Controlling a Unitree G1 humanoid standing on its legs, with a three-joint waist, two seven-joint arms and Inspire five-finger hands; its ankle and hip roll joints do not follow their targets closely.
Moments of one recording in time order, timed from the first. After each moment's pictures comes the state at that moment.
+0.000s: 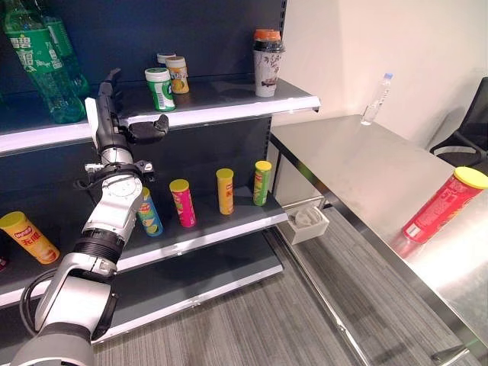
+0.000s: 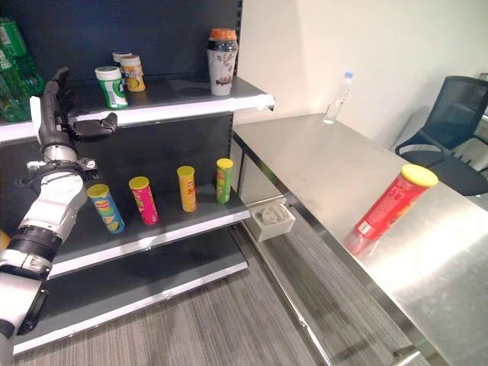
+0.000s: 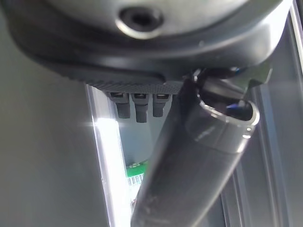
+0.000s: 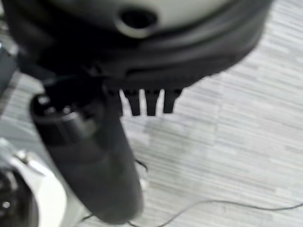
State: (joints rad) left arm -0.83 0.63 -0.28 0.70 -0.39 -0.18 0.47; right arm 0.07 -0.22 0.40 1.36 -0.24 0.04 -0.07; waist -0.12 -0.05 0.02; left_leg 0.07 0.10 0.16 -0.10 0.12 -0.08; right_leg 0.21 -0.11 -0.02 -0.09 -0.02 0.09
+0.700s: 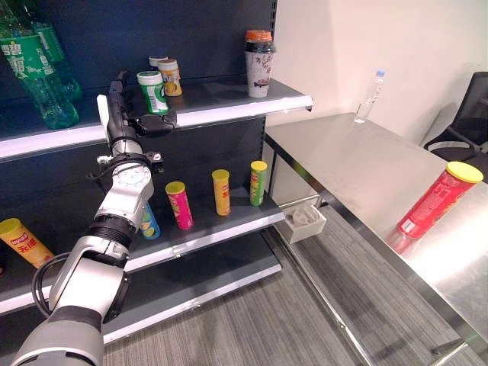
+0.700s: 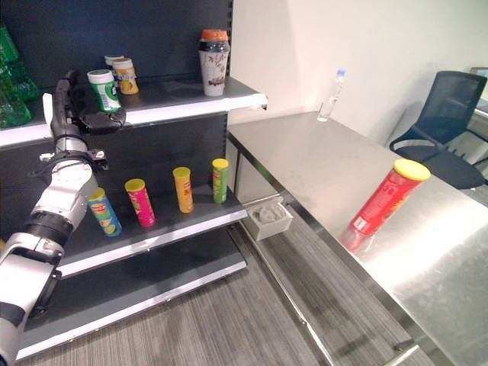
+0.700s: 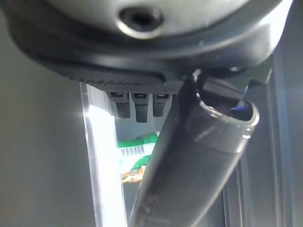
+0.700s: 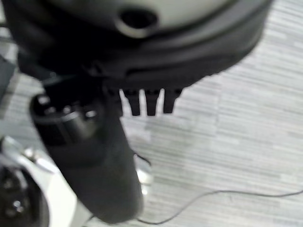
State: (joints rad) left arm -0.95 0.57 -0.33 0.84 -0.47 -0.17 0.45; right arm 0.08 -0.22 0.41 1.36 -0.19 0.04 -0.07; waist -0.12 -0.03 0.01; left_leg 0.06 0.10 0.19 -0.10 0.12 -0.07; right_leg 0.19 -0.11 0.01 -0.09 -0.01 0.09
